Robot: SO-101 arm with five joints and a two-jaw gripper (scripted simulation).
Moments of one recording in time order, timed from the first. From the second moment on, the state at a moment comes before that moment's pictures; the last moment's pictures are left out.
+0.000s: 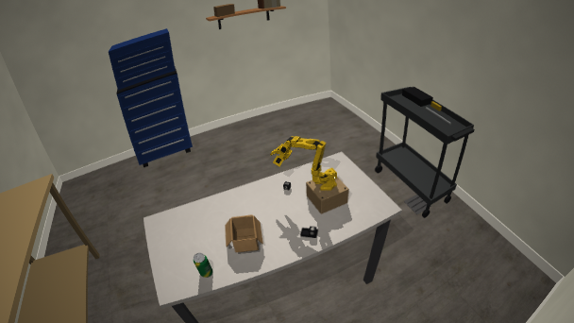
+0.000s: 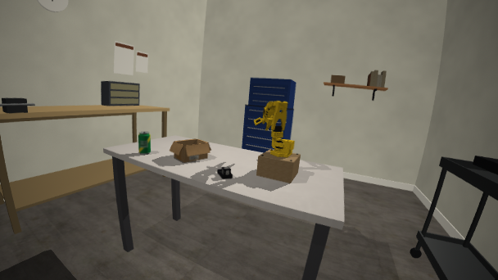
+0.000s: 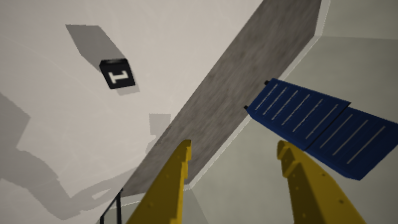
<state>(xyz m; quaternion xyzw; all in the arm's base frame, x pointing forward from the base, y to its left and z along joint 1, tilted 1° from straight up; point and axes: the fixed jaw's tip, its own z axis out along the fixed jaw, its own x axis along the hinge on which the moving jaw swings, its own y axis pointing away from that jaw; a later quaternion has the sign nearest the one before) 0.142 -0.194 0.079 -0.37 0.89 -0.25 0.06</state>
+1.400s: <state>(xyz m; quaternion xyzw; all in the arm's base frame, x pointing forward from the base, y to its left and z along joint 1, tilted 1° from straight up) 0.134 -0.207 0.075 -0.66 0.70 -0.25 -0.04</state>
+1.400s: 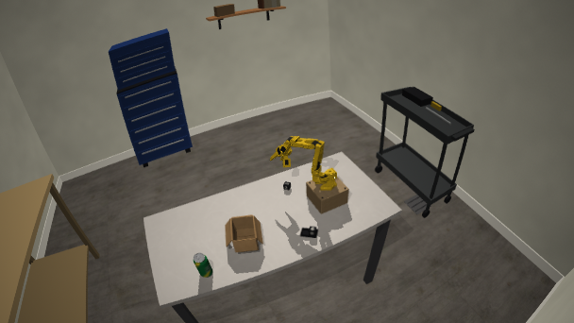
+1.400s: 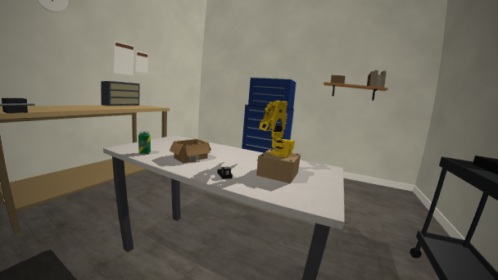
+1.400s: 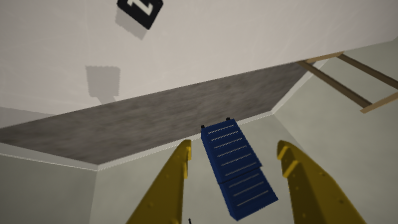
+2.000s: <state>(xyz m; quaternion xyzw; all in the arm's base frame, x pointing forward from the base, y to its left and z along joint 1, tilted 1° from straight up) 0.133 -0.221 0.074 -0.84 0.49 -0.22 -0.11</state>
